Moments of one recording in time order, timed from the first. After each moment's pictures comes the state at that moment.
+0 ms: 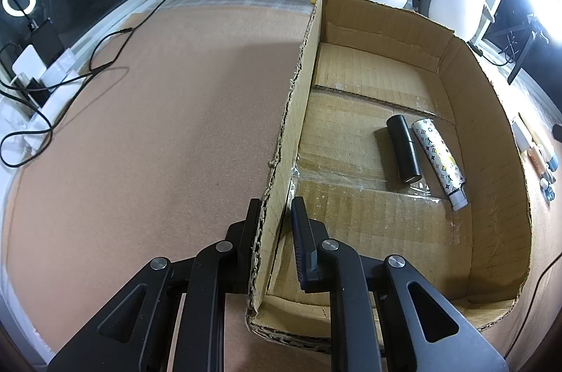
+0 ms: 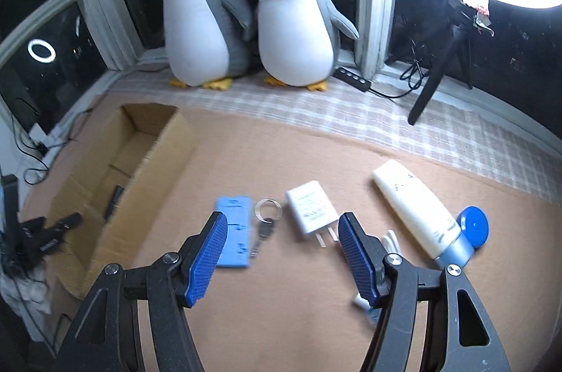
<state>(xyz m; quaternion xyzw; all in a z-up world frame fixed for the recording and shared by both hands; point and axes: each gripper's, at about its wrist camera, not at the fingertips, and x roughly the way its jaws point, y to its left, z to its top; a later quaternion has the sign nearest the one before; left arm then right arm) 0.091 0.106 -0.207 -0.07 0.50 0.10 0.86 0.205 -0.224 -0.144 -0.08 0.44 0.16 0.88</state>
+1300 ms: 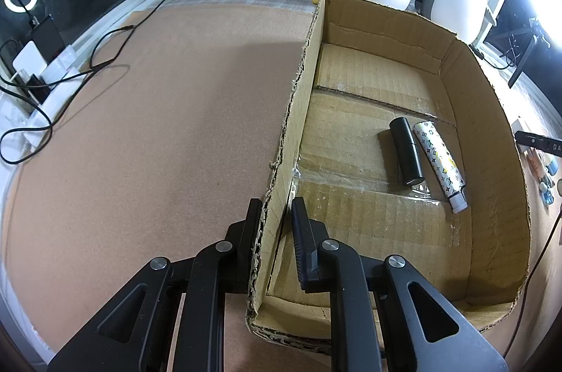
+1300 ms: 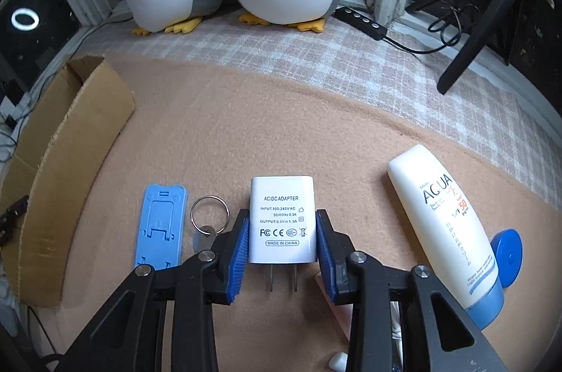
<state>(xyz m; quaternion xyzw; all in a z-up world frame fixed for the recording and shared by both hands) 0.090 0.106 -0.207 -0.07 0.50 0.10 0.86 0.263 -0.226 -0.204 -0.10 0.52 0.16 0.84</state>
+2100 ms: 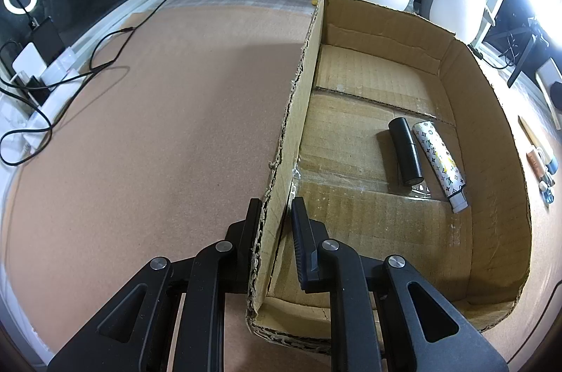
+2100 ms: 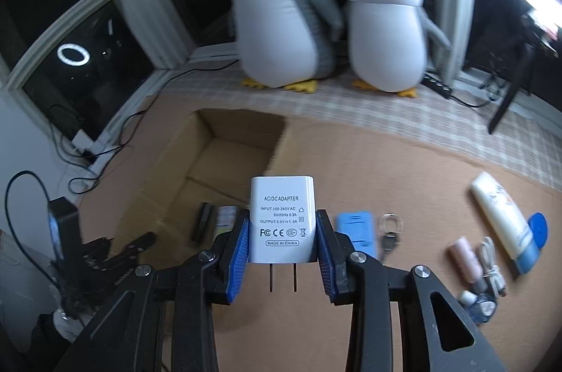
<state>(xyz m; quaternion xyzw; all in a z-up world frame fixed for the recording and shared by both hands) 0.089 0.104 -0.207 -0.07 0.50 0.10 0.86 0.176 -0.112 -0.126 -0.03 0.46 0.25 0.85</state>
